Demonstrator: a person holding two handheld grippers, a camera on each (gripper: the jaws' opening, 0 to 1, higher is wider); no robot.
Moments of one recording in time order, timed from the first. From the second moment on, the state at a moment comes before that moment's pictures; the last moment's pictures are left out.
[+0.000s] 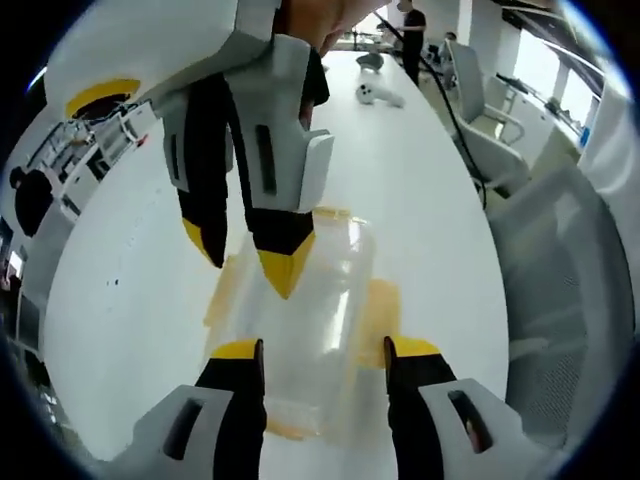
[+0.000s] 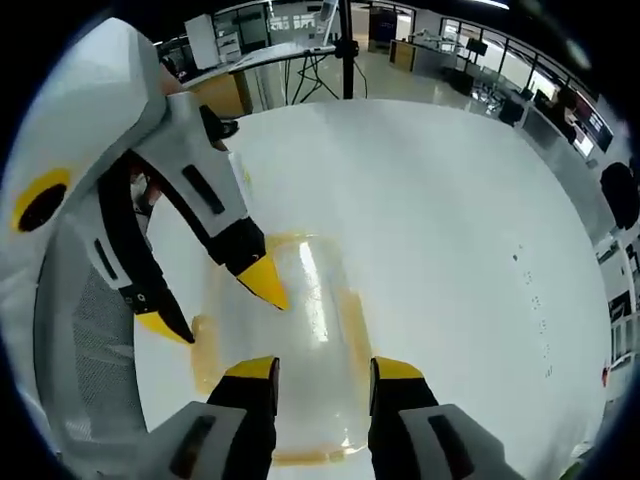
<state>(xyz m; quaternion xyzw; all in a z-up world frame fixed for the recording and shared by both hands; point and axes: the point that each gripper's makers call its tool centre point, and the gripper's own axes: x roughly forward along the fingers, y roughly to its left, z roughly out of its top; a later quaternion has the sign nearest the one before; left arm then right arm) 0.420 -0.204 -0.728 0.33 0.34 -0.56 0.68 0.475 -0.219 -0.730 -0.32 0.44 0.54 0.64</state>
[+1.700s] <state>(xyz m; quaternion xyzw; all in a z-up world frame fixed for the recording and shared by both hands) 0.420 -0.211 -0.736 0.40 0.30 -0.53 0.69 0.476 -0.207 -0.737 -0.31 0.48 0.57 0.59</state>
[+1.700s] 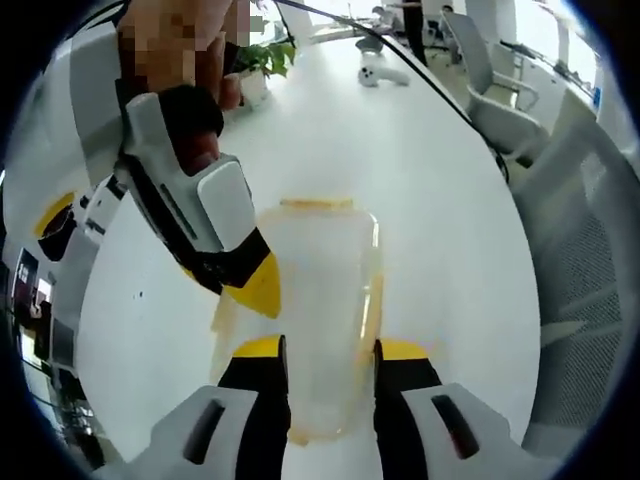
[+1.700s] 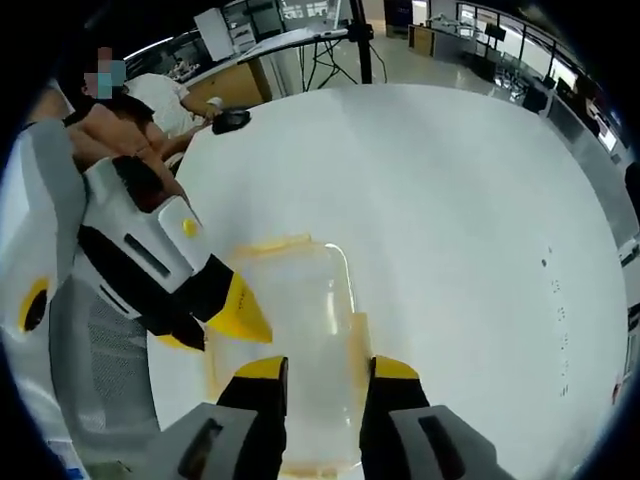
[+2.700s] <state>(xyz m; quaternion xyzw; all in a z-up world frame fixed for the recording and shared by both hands) 0.419 -0.208 -0.733 0.39 0.30 -0.53 0.69 0.478 -0.206 -0.736 -0.31 0.47 0.57 0.59</state>
